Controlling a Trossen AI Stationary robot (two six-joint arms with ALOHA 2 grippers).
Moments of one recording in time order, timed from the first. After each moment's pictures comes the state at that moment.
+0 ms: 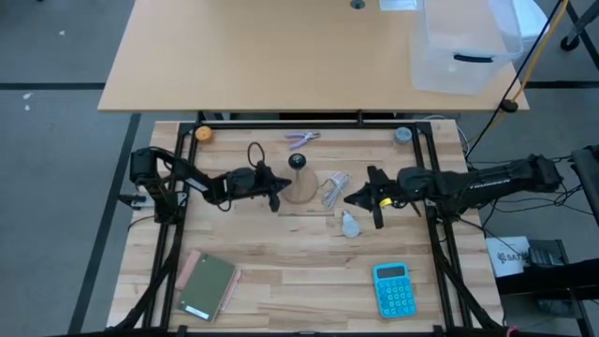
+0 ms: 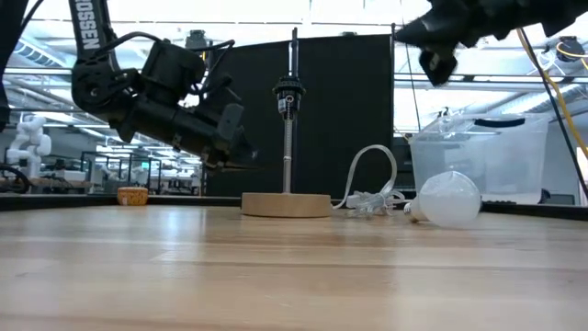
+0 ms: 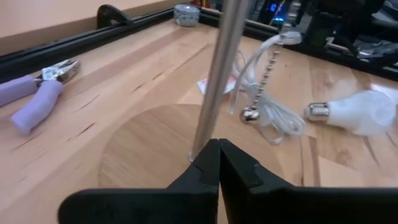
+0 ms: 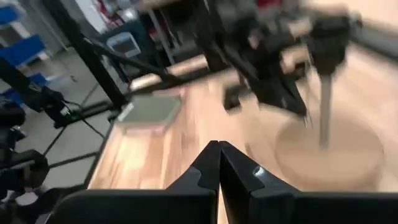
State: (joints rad) left arm 0.20 1.73 0.43 1.02 -0.07 -0.21; right arm 0.07 0.91 0.54 0.17 0.02 0.34
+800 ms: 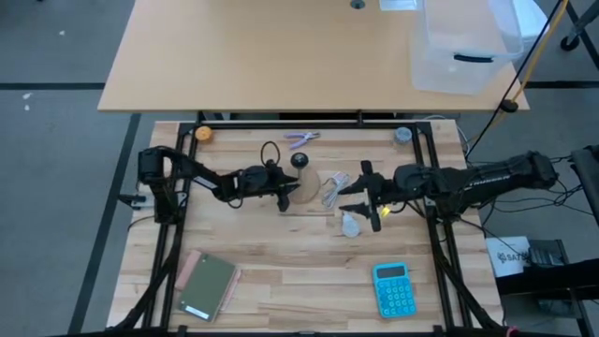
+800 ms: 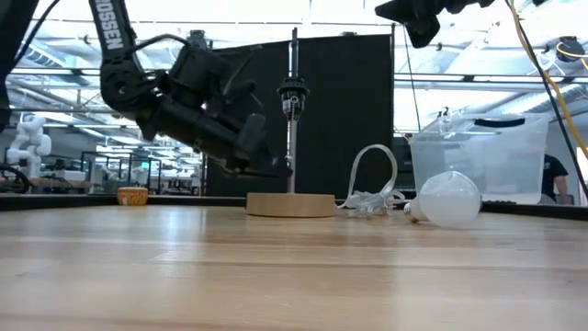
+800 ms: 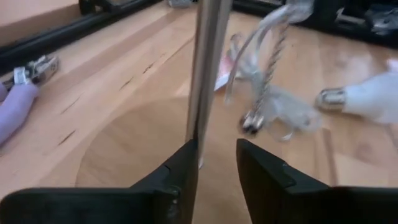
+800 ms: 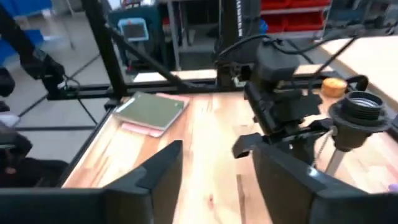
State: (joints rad) left arm 0.20 1.81 0.57 0.87 -0.06 -0.15; right arm 0.12 1.00 0.74 0.03 0.04 0.12
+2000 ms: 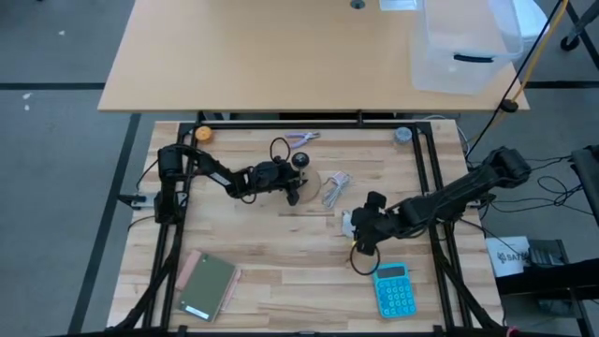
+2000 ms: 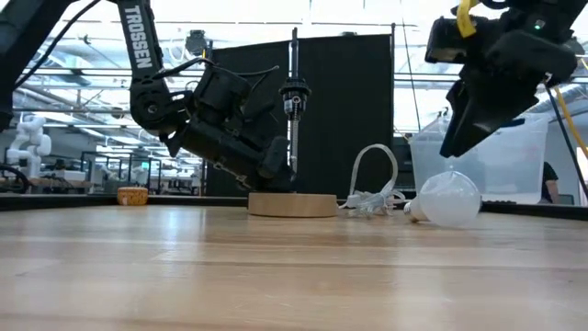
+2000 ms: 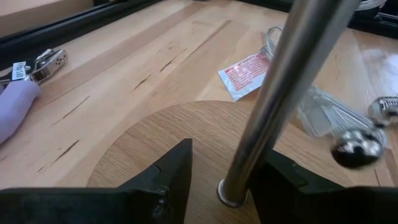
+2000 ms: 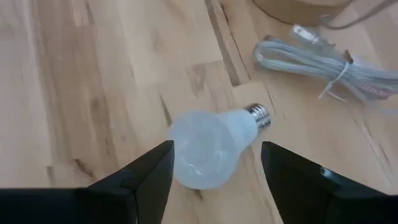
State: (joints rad) left arm 0.25 1.96 0.69 0.89 -0.06 -0.15; right arm 0.39 1.36 0.80 -0.56 0.39 0.58
